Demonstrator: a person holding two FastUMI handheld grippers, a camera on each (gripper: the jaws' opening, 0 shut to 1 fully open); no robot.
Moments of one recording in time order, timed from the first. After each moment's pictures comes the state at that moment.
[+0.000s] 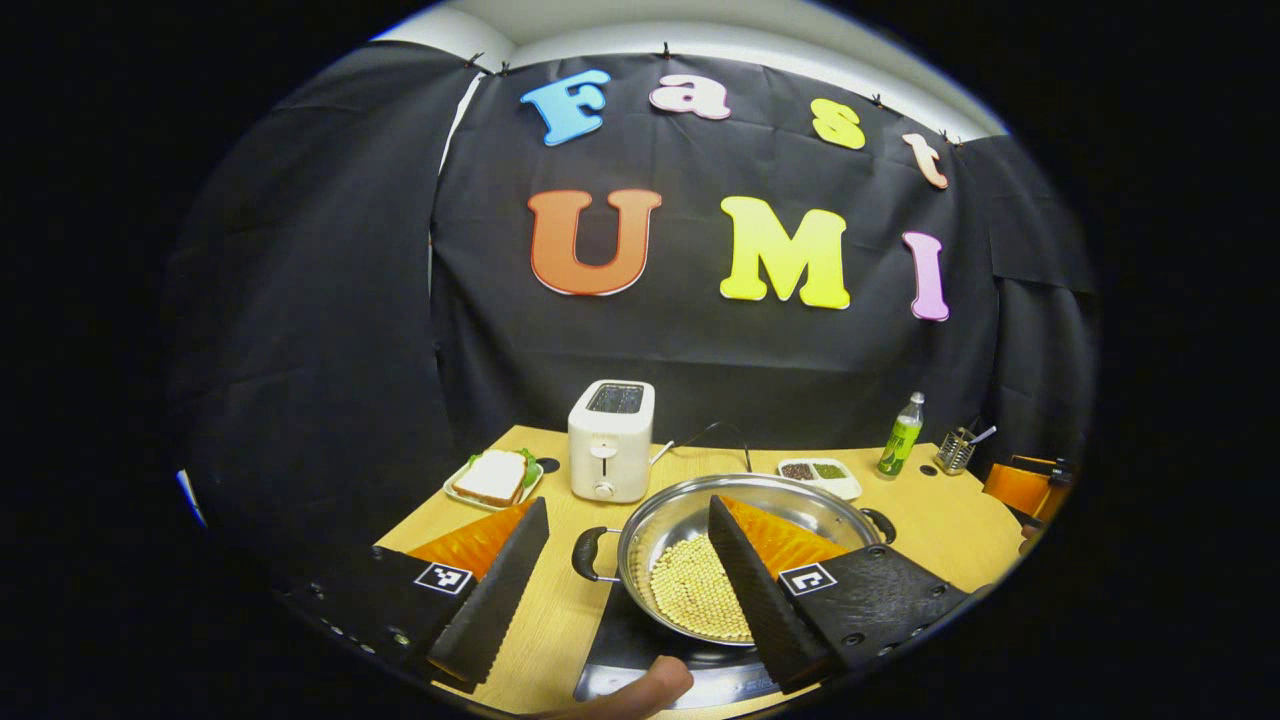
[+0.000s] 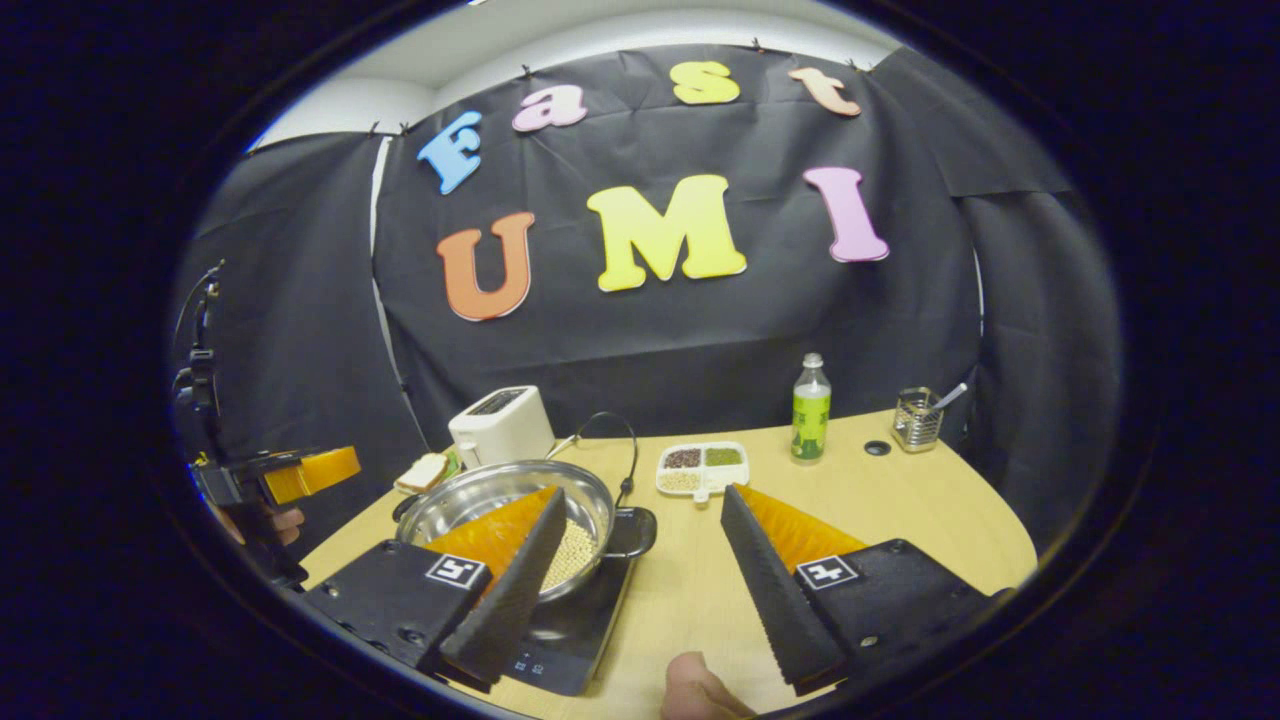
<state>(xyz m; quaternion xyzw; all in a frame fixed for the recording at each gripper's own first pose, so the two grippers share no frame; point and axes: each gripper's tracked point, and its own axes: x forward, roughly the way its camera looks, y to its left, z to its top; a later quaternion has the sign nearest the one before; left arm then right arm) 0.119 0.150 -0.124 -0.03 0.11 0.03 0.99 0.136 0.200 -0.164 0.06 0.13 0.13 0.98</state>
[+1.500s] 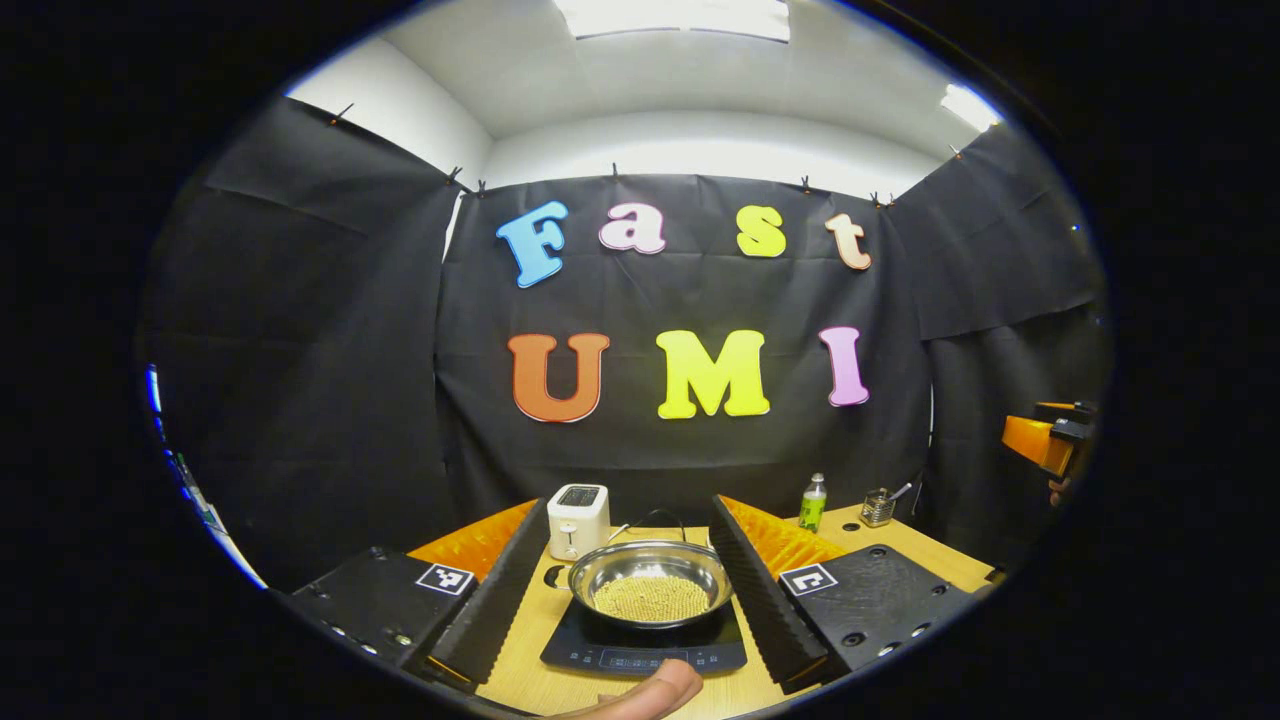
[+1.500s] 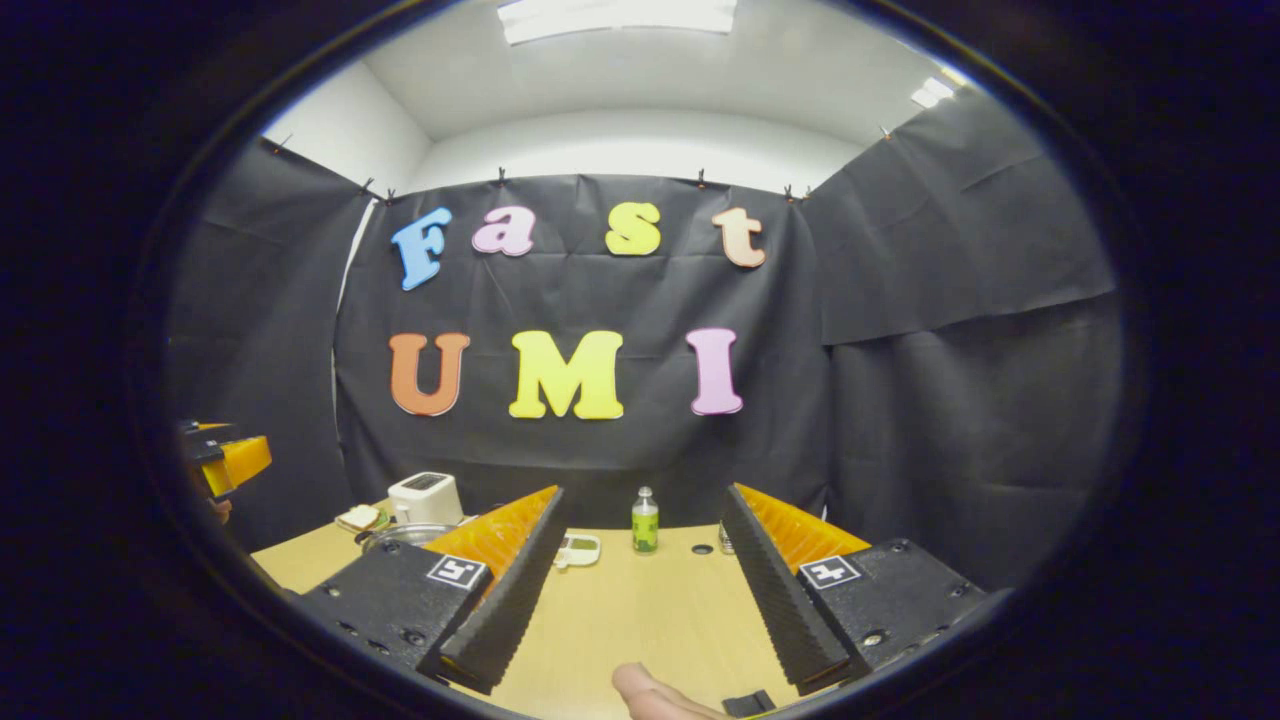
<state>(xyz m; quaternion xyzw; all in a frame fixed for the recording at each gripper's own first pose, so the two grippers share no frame) -0.059 0.063 0.005 0.00 -0.05 0.00 1.00 -0.040 0.030 -0.008 -0.01 -0.03 0.01 1.00</state>
